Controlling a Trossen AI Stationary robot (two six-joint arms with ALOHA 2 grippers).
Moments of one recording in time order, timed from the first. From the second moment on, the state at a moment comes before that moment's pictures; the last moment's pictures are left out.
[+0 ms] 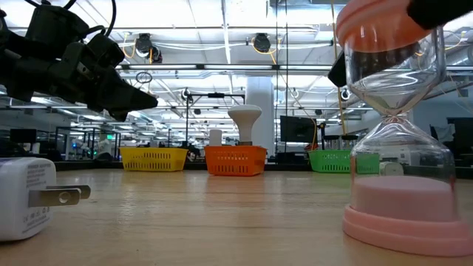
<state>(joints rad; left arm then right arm) 0.00 1.18 0.07 0.94 0.00 -0.11 0.72 1.84 1.18 -0.16 0.42 0.53</state>
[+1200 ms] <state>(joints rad) 0.00 1.18 0.07 0.94 0.00 -0.11 0.30 1.17 0.71 -0.55 0.86 0.80</state>
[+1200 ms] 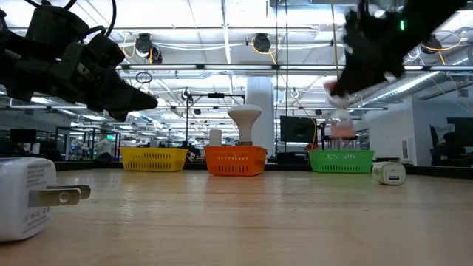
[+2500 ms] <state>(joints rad) 0.00 1.18 0.07 0.93 0.00 -0.09 -0.36 0.87 0.53 -0.52 0.51 0.67</state>
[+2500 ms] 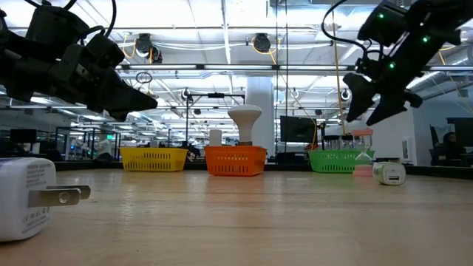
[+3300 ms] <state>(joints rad) 0.00 1.18 0.07 0.93 0.00 -0.08 -0.58 1.28 0.76 -0.76 0.18 0.57</state>
